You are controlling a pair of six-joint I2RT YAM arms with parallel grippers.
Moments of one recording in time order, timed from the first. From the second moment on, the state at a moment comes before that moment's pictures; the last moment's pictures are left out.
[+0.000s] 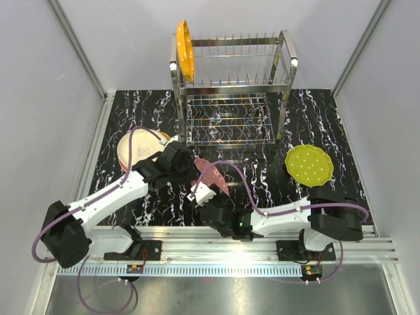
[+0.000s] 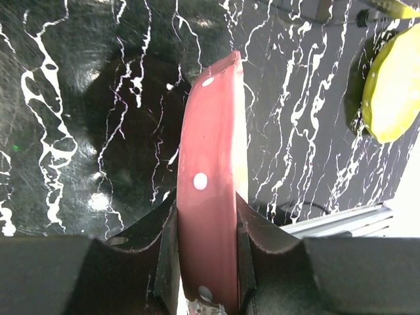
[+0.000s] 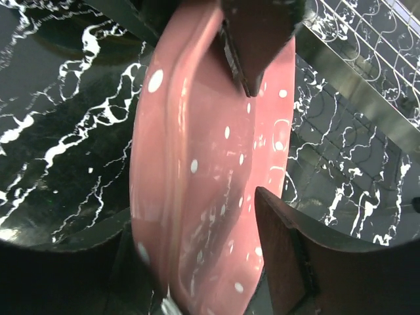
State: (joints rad) left arm -0.72 1.21 0.89 -0.52 -0.06 -1.02; right arm 1.43 1.57 0.72 0.33 0.88 0.04
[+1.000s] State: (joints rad) left arm -0.71 1.17 0.95 -0.45 -0.03 -1.02; right arm 1.43 1.47 0.65 0.29 0.85 0.10
